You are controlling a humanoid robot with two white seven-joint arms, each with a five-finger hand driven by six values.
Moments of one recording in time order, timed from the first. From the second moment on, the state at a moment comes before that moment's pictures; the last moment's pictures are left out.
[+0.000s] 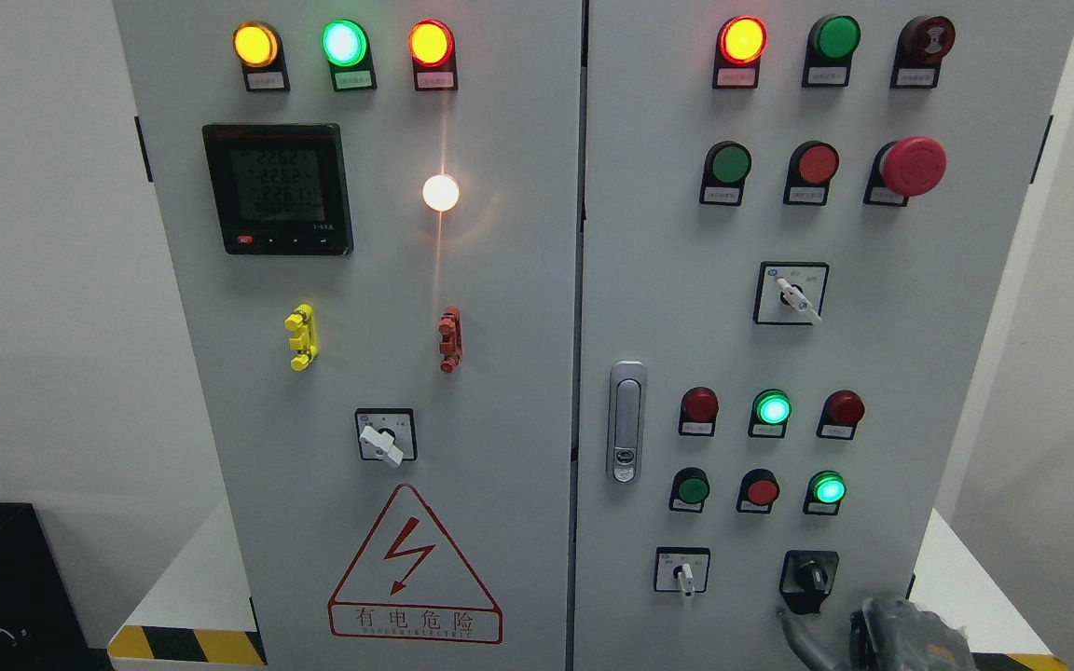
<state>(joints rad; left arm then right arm) 0.08 -0.09 -0.10 -0.09 0.08 -0.06 0.03 -0.26 0.10 -0.25 -1.71 1.37 0.12 0.42</state>
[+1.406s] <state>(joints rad) 0.08 -0.09 -0.10 -0.09 0.08 -0.06 0.03 -0.29 0.13 -0.27 -1.70 1.41 0.14 0.41</state>
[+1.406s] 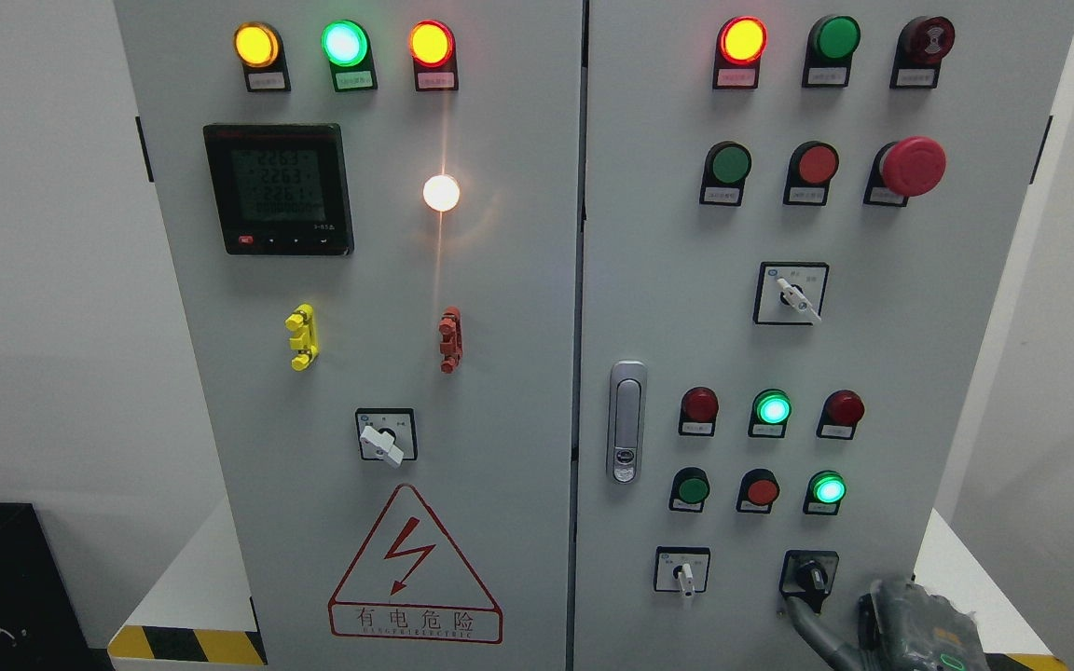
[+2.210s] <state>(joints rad) 0.08 -0.09 -0.10 -0.09 0.08 -0.06 0.03 -0.30 0.13 -0.30 -1.69 1.41 0.14 0.41</state>
